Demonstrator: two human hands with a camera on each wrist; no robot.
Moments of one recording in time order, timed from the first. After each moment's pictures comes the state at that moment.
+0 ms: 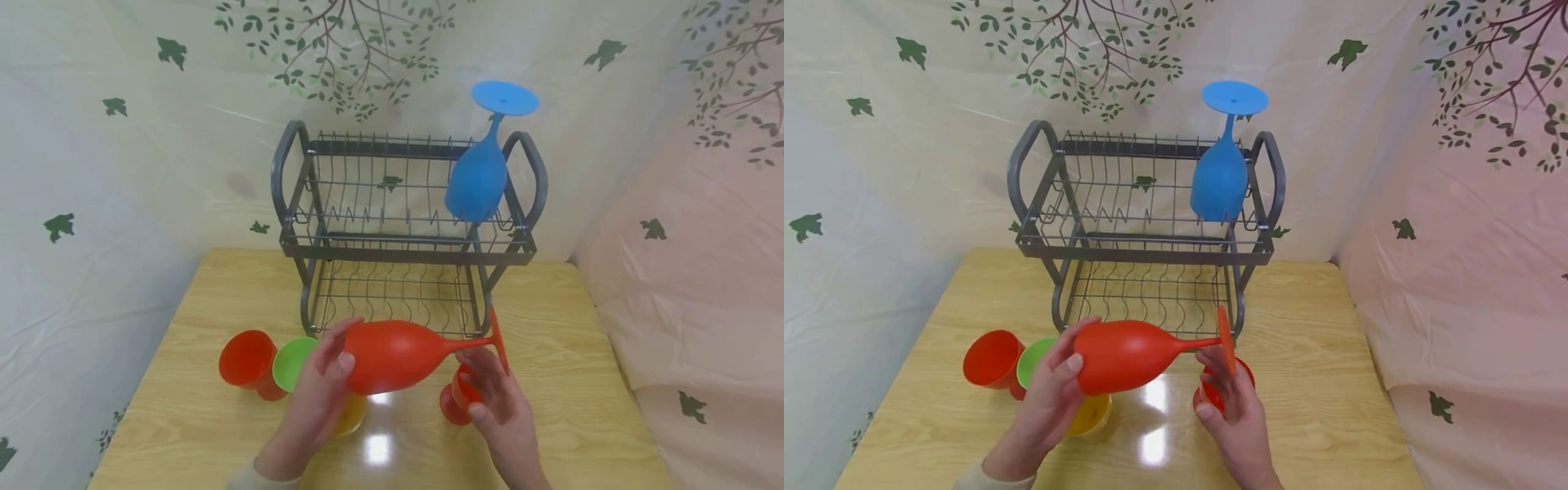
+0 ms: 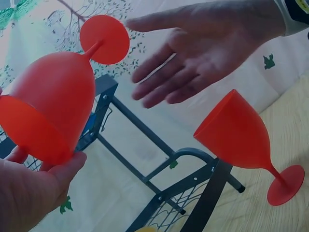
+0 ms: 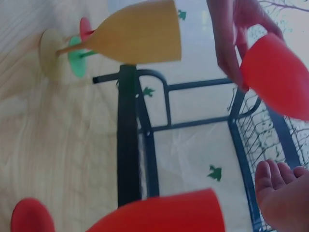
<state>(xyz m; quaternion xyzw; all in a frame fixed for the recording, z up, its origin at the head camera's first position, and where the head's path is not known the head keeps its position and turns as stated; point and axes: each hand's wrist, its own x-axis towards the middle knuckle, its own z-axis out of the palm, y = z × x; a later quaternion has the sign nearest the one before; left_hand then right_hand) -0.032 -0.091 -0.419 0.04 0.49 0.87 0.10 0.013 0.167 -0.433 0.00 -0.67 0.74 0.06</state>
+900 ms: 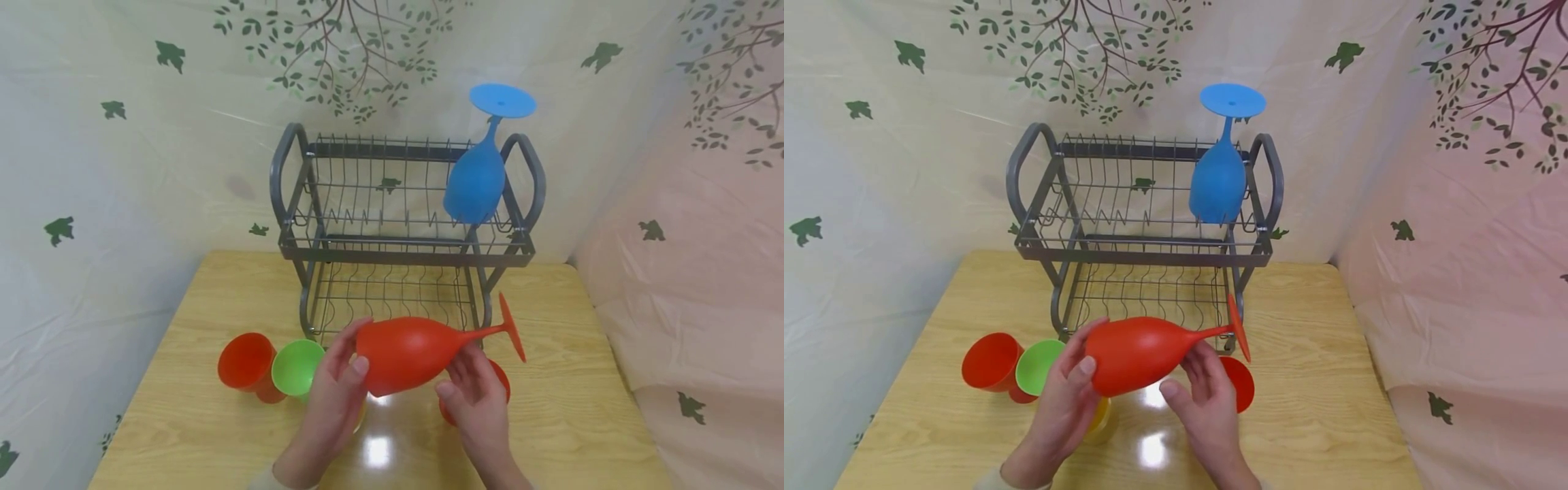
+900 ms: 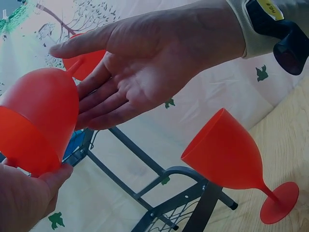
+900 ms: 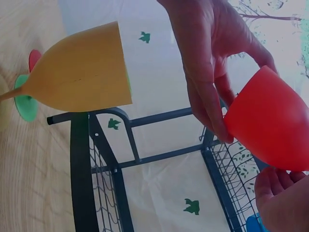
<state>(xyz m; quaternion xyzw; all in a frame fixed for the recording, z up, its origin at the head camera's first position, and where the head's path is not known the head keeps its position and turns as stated) -0.028 -0.065 -0.420 0.07 0.44 0.89 0.06 -0.003 0.127 -0.409 0.01 -0.63 0.77 0.09</state>
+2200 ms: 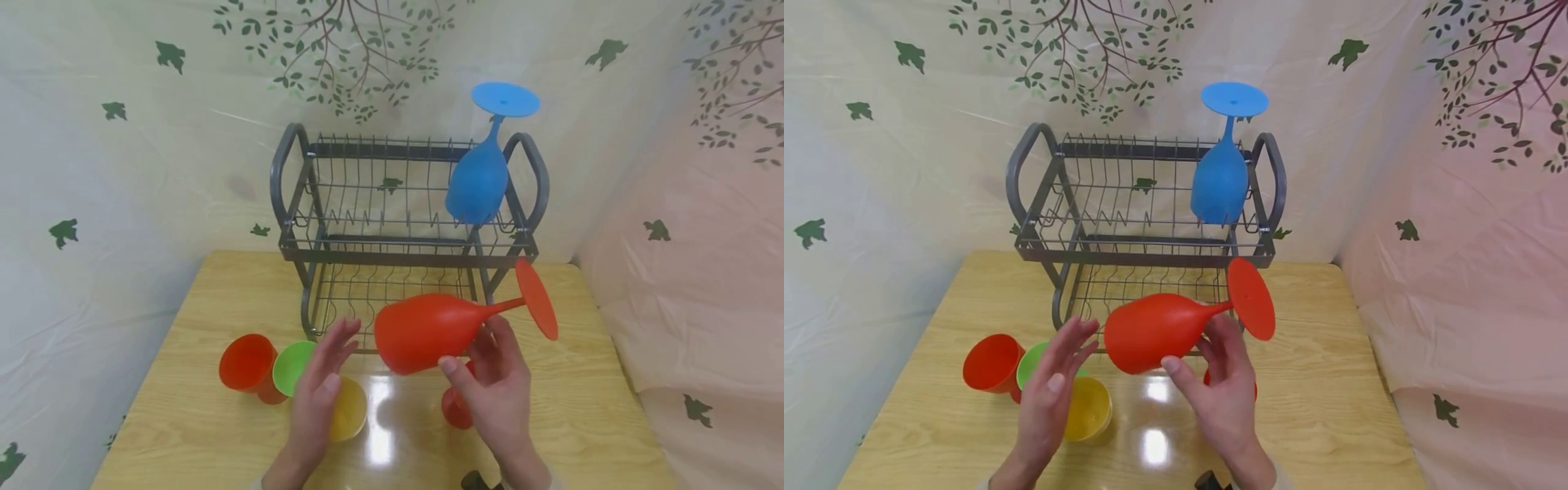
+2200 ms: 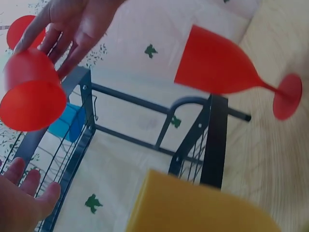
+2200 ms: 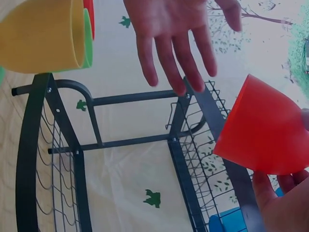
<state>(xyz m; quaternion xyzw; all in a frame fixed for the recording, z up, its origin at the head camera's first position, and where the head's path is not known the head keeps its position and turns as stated) -0.021 -0.086 -0.427 0.20 0.63 0.74 -0.13 -0.022 0.136 -0.381 0.07 -0.64 0.75 0.15</state>
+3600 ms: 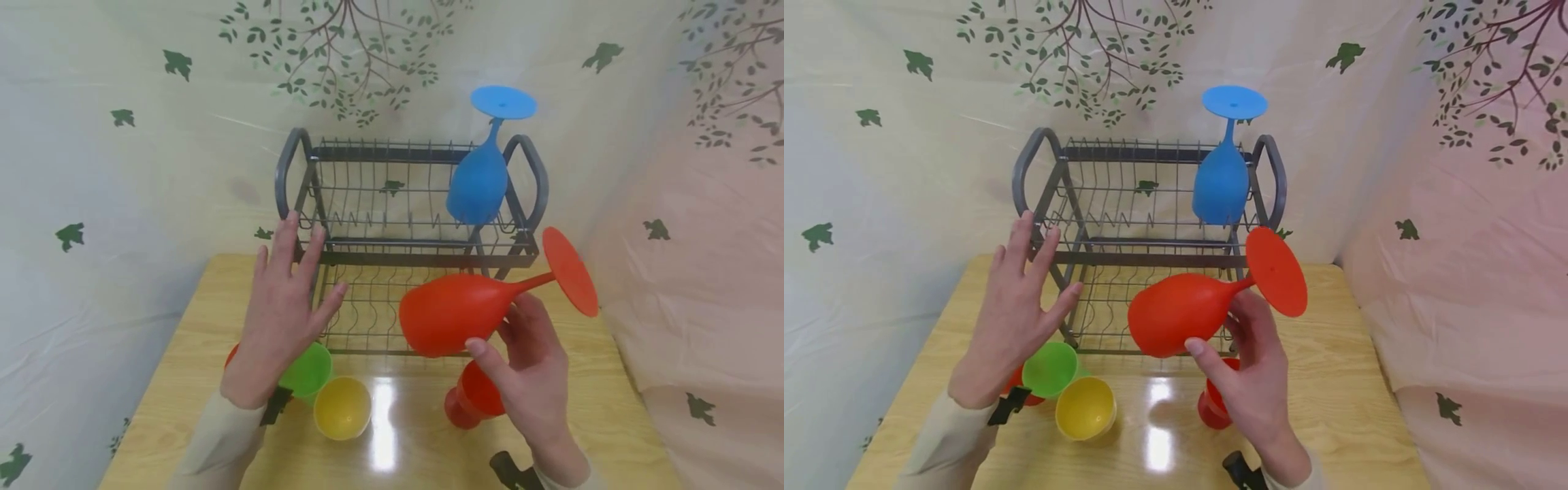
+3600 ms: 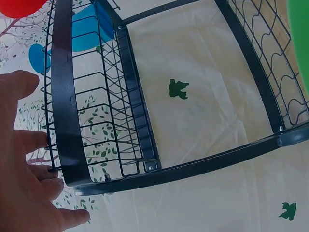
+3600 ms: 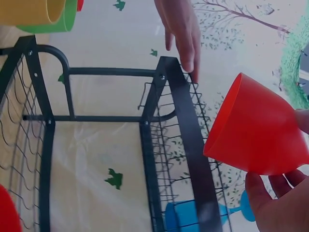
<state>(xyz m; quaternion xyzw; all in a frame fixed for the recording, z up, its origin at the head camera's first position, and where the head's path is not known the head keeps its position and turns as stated) -0.111 -0.139 -0.356 0.22 0.89 0.19 -0.34 -0.024 0.154 -0.339 0.07 -0.70 0.68 0.20</state>
